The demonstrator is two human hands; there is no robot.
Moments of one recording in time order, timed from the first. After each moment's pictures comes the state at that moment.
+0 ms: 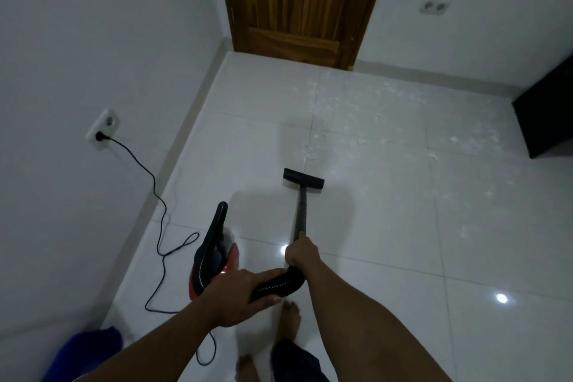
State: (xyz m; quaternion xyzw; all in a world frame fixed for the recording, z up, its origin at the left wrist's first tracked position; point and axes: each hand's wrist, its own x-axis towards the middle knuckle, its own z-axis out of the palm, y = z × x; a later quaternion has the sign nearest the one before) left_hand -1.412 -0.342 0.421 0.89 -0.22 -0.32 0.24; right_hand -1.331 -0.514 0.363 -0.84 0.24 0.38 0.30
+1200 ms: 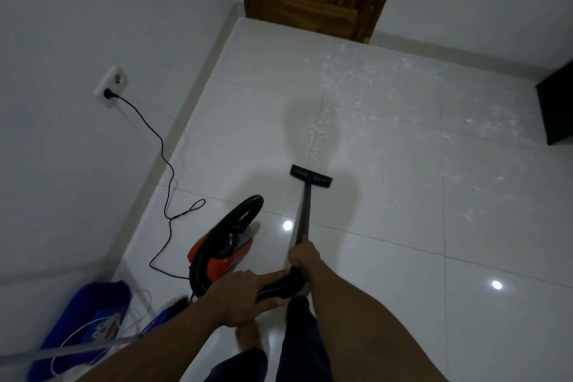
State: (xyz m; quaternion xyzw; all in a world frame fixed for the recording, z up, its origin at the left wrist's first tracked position) left_hand -1.483 -0.353 0.396 0.87 -0.18 -0.38 0.27; right_hand -1.408 -0.517 0.313 -0.79 0.27 0.43 0.35
